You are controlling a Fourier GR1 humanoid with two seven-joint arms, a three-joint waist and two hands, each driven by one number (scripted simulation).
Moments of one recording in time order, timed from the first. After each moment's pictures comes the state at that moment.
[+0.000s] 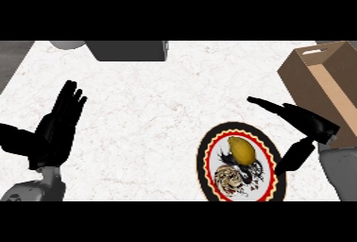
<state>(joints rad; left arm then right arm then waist) -0.10 0.22 -0.04 -1.67 0.21 0.21 0.20 -0.31 -0.41 0.09 -1.43 0.32 0.67 0.04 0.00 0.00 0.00</state>
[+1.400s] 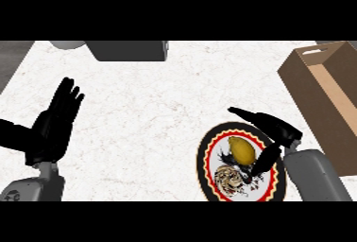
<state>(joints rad) -0.12 0.16 0.07 -1.65 0.16 0.11 0.22 -0.32 -0.25 0.11 -1.25 0.62 0.59 -0.07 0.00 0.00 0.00</state>
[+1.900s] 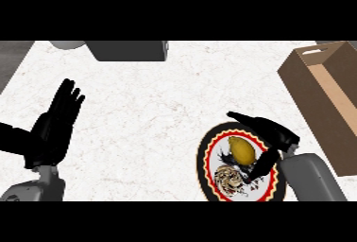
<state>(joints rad) -0.11 0.14 0.07 -1.69 0.13 0.10 0.24 -0.29 -0.23 0.11 -1.25 0.67 0.58 -0.10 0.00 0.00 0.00</state>
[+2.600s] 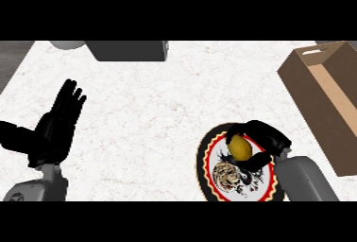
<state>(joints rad) -0.11 0.11 0.08 -1.66 0.12 0.09 0.23 -0.29 -0.21 0.15 -1.19 0.79 0.46 -0.24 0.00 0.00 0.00</state>
